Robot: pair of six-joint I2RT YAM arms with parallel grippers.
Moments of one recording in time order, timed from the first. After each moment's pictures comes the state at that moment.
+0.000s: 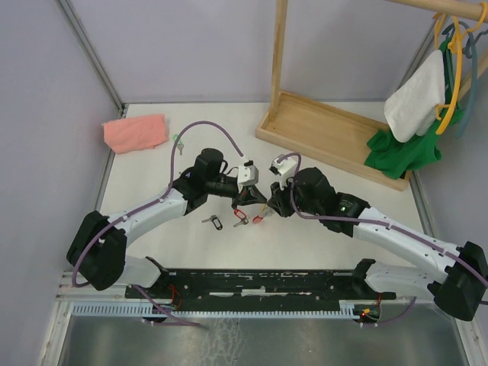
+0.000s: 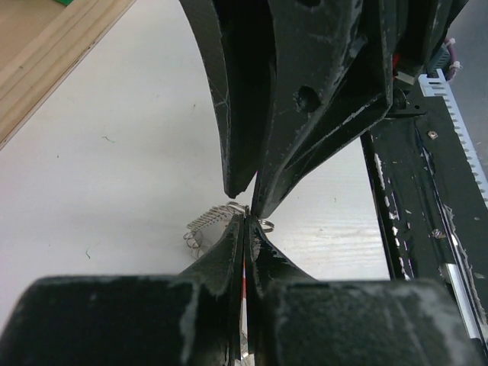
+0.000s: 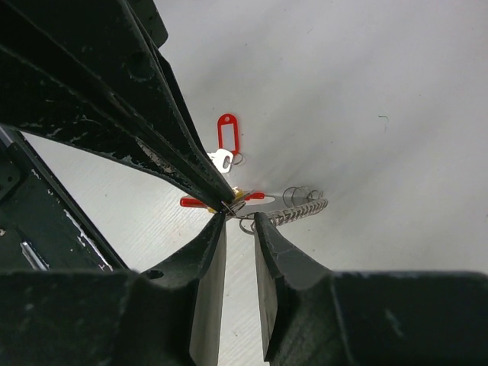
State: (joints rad) left arm -0.65 1.38 0.84 0.08 0.91 0.37; right arm 0.86 1.10 0.84 -0.29 -0.03 0.17
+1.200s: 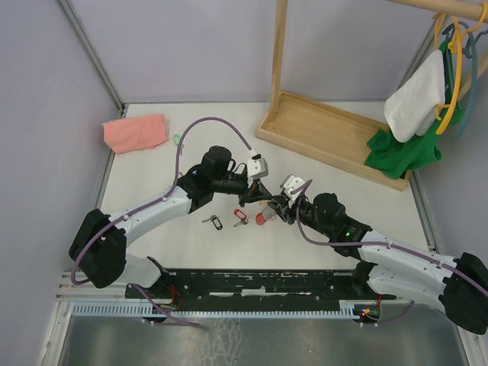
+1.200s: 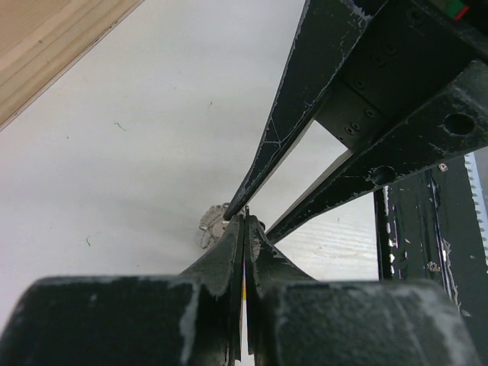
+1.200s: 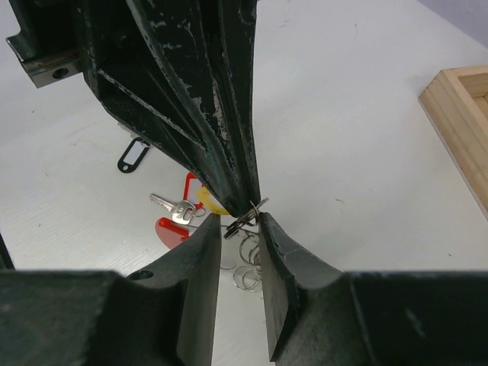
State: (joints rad) left arm -0.71 1.40 0.91 0.04 0.76 0.24; right arm 0.88 0.95 0.43 0.32 -0.03 -0.09
